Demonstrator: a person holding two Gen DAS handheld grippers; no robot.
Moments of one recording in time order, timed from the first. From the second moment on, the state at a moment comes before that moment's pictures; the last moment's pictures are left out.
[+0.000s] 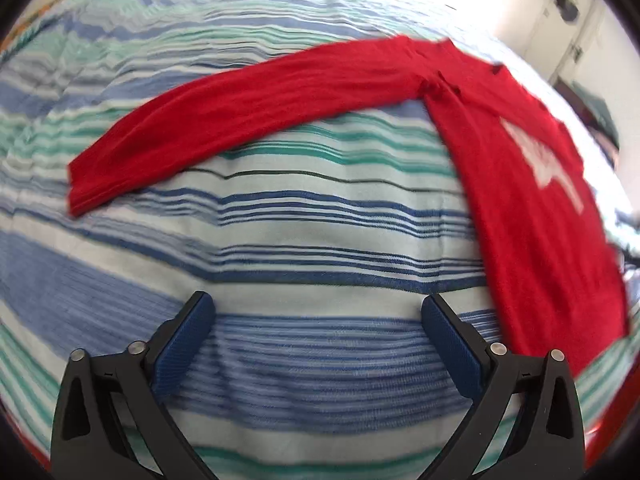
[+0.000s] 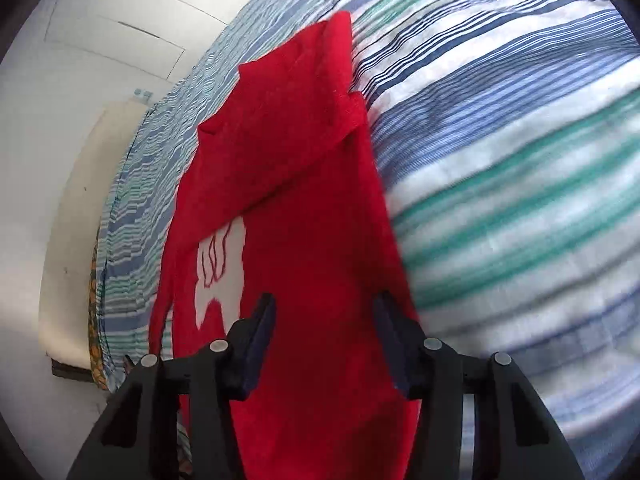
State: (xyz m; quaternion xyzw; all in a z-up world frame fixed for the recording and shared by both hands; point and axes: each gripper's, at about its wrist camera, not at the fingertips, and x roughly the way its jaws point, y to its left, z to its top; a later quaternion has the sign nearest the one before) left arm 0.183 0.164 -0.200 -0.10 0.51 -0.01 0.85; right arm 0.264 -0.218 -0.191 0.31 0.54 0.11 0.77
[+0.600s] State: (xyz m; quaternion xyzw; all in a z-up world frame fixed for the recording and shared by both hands) left arm 0.239 0.331 -0.207 -0.44 0.40 0.12 0.79; right arm 0.089 -0.124 -0.142 0.19 0.51 0.20 0.81
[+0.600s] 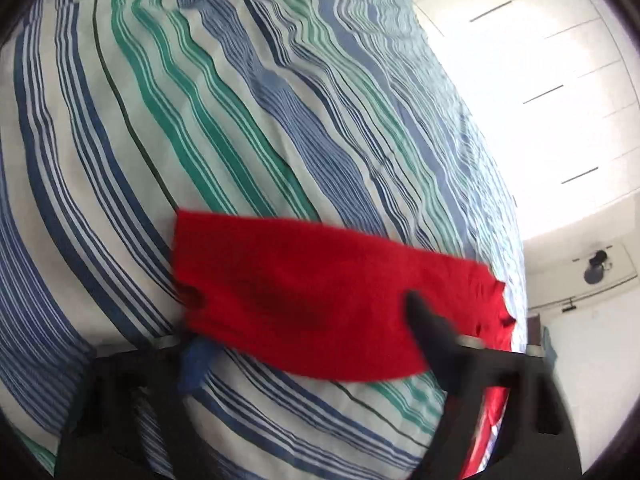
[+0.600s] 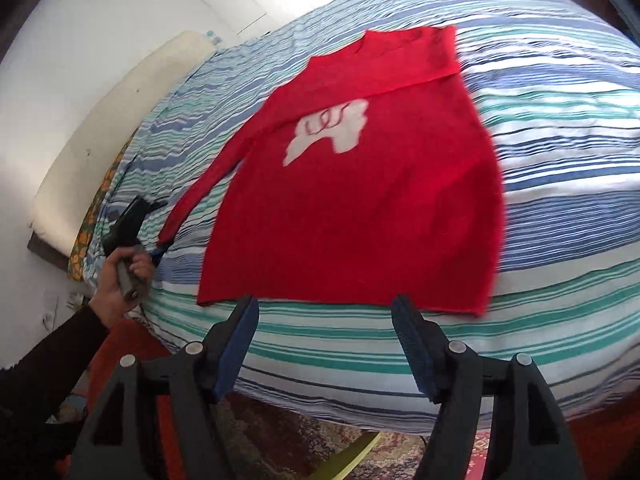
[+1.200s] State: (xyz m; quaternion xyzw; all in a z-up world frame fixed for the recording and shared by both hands) left arm 0.341 0.023 0.029 -0.05 0.32 -0.15 0.94; right arm 0.095 -0.133 -0.165 0.24 0.50 0.23 0.80
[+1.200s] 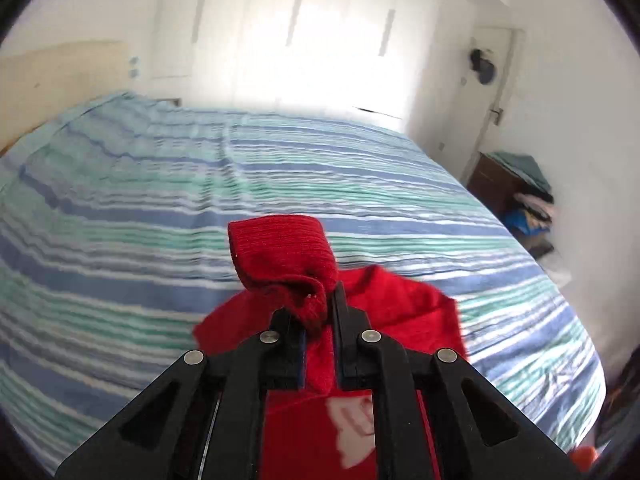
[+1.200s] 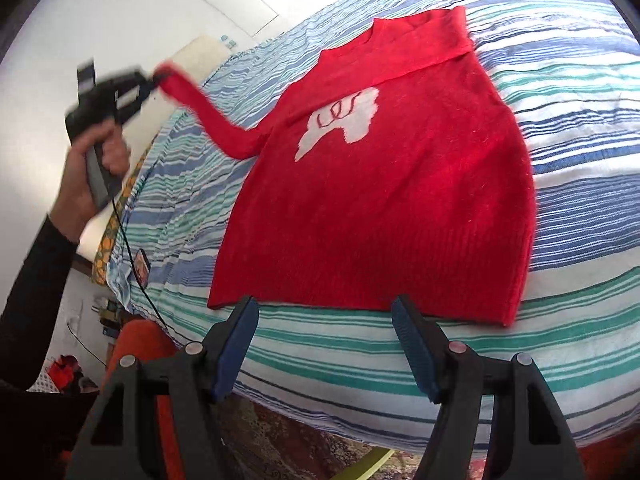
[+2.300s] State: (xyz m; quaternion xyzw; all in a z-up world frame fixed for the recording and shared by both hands) left arm 0.360 0.108 -0.195 -0.09 0.49 0.04 0.87; right arm 0.101 -0.141 -0.176 0.23 0.50 0.23 0.80
